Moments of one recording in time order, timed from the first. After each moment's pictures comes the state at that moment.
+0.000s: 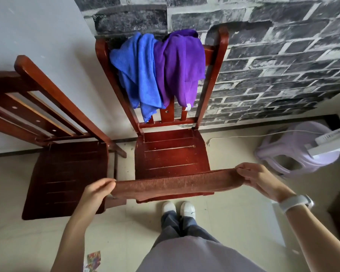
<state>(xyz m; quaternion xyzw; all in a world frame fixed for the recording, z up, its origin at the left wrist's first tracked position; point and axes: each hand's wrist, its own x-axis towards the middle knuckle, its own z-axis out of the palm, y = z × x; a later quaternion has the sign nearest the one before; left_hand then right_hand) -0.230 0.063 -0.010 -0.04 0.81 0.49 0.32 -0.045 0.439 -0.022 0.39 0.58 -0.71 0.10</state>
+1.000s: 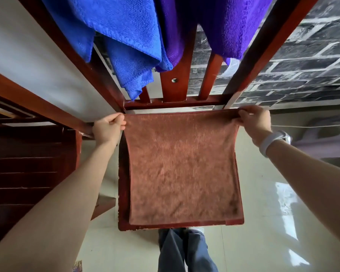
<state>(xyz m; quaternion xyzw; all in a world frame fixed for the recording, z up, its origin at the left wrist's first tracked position) -0.412 0.212 -0.284 -0.12 0.85 0.49 0.14 -0.260 0.524 -0.303 0.49 0.72 -0.48 -0.08</state>
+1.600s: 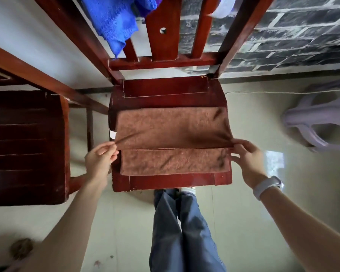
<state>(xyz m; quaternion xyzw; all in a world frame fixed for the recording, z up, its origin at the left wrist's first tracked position) -0.275 0.135 -0.301 -0.27 0.77 0.54 0.23 -0.101 0.434 -0.307 0.56 0.57 -0.60 -0.01</state>
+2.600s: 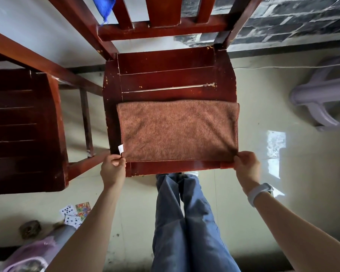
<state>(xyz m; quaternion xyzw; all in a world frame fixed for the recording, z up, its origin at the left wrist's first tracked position) -0.211 0.108 -0.356 -0.26 0.87 0.32 0.28 -0.042 0.388 -0.351 0.63 0.65 -0.41 0.08</state>
